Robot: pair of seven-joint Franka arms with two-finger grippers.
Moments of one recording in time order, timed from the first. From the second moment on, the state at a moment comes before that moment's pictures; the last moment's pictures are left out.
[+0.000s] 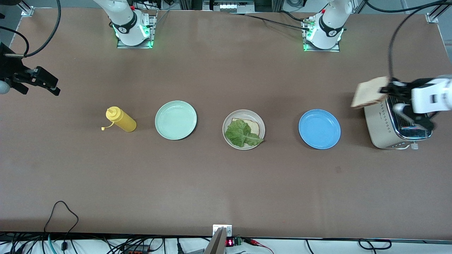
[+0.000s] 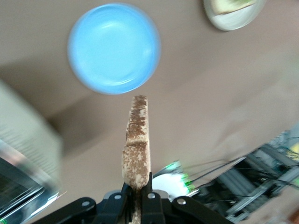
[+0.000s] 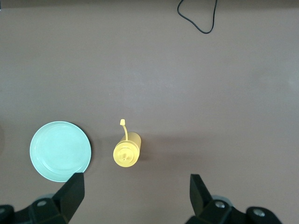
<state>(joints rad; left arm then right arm) 0.33 0.32 -0.33 -1.43 -0.15 1.22 0.42 0.00 -0.02 0.02 -1.64 -0.02 1.72 0.05</state>
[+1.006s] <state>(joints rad) 0.03 0.48 -0.34 -1.74 -0.94 2.01 0.28 0.00 -0.02 0.02 -1.64 -0.02 1.72 0.05</state>
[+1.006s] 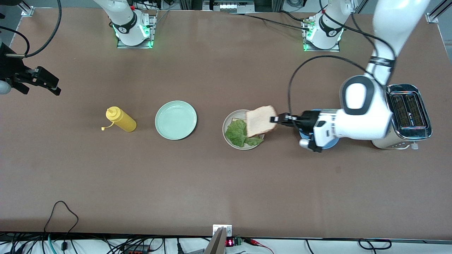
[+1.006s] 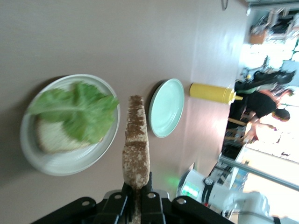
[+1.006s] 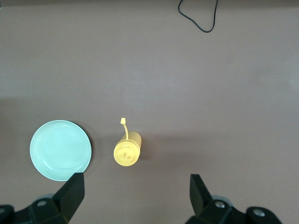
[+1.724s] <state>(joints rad) -0.01 0.61 -0.35 -1.92 -1.41 2.17 0.82 0.00 -0.02 0.02 -1.64 -0.02 1.72 0.05</state>
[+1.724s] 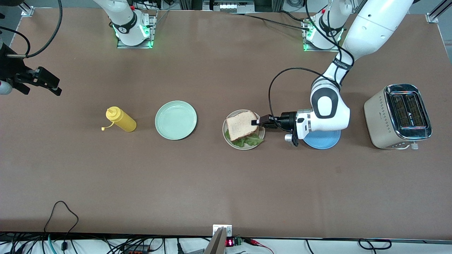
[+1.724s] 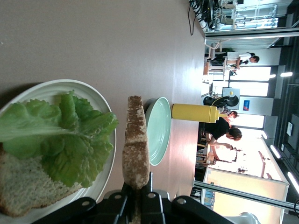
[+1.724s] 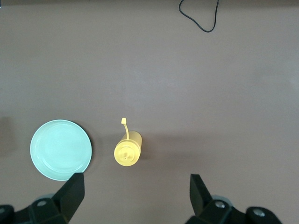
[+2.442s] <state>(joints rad) -0.01 0.69 -0.34 -1.90 -1.42 2.18 0.86 0.00 -0.02 0.02 -1.64 -0.02 1.72 0.05</state>
